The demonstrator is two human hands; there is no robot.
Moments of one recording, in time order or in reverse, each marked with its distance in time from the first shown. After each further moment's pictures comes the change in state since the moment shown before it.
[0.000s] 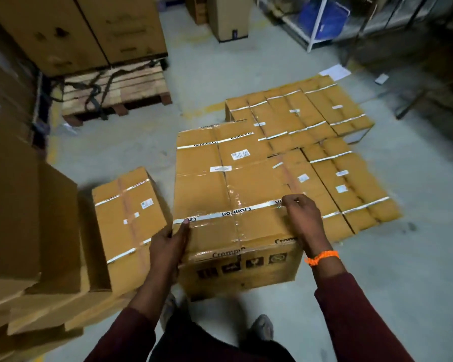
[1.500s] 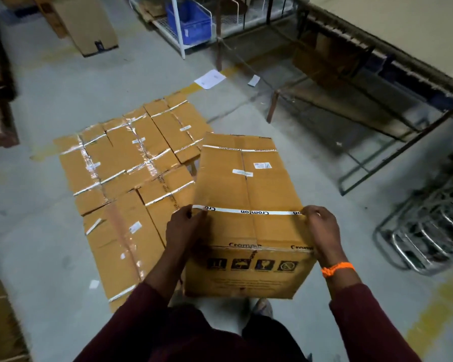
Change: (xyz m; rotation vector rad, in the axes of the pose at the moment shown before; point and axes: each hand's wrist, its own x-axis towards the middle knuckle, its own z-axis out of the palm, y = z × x) left_hand -0.206 0.297 0.851 0.368 -0.345 0.233; right_hand 0.419 0.243 -0.743 0.171 0.338 0.245
